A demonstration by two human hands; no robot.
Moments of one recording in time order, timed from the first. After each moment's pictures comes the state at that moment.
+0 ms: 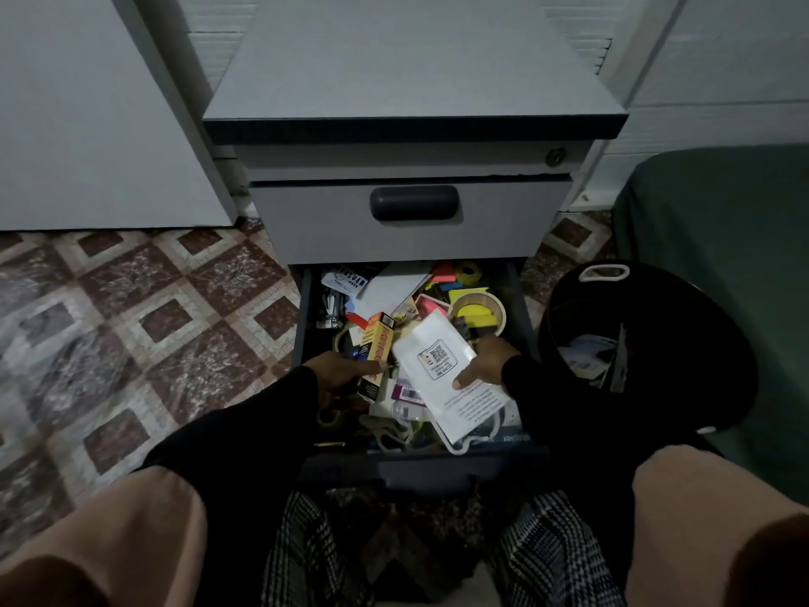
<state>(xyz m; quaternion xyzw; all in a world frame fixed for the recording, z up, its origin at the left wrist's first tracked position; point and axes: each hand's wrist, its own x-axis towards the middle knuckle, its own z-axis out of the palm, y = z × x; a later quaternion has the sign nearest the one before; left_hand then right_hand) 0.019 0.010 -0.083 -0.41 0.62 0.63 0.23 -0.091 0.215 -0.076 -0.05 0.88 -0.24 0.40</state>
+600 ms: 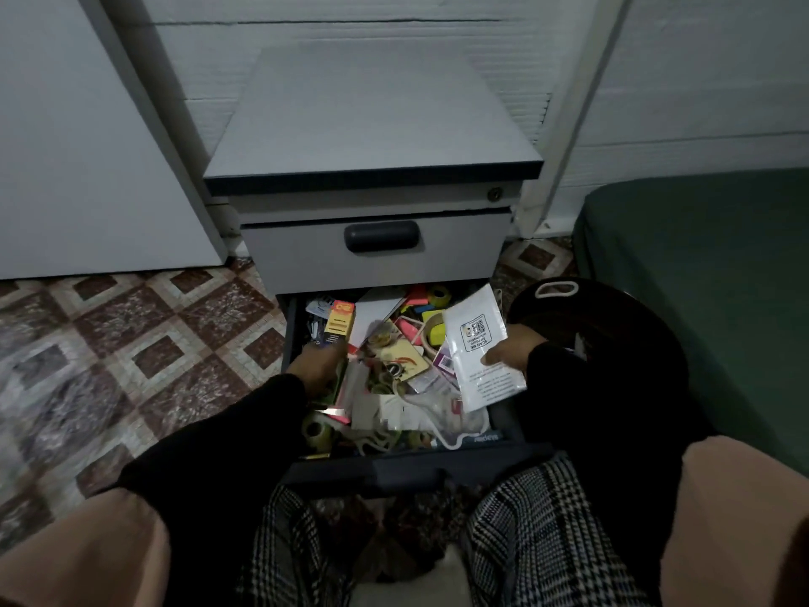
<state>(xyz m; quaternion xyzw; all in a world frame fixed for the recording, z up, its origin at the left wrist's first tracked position) 0.026 0.025 -0.031 -0.35 0.79 0.49 0.11 -0.091 0.275 -0.004 -0.01 0.88 -0.37 0.31</state>
